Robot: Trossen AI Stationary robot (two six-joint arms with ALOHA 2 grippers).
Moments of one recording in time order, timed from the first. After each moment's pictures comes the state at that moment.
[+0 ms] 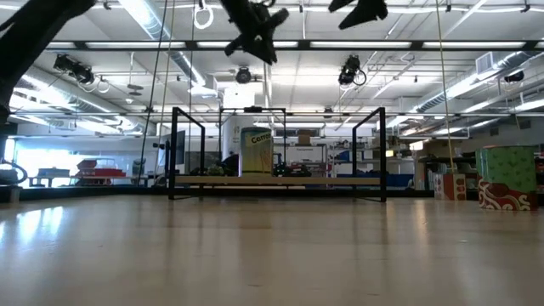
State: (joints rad) left arm 0.57 1.97 2.30 -0.94 -0.20 -0.34; right arm -0.31 1.23 1.50 -0.77 0.18 0.00
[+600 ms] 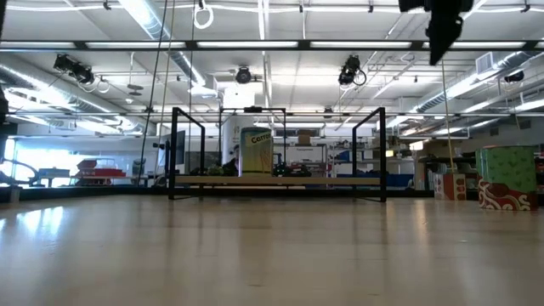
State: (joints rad) left arm 0.22 1.58 2.30 -1.30 -0.57 -0.39; right arm -0.23 1.16 1.40 -1.50 0.11 0.29
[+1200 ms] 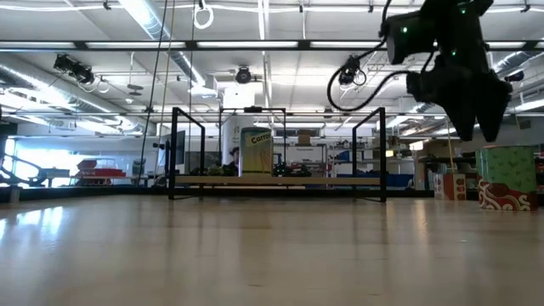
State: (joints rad) left arm -0.25 1.44 2.30 -1.57 -0.74 -0.61; right arm -0.25 1.25 0.90 -1.28 -0.01 0.79
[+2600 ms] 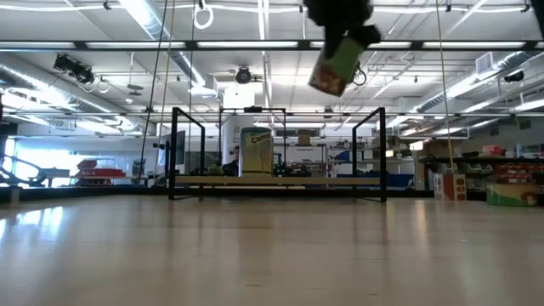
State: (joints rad) left arm -0.16 1.46 2.29 -1.49 -0.79 -0.48; right arm -0.18 1.78 1.94 -1.43 0.11 0.46
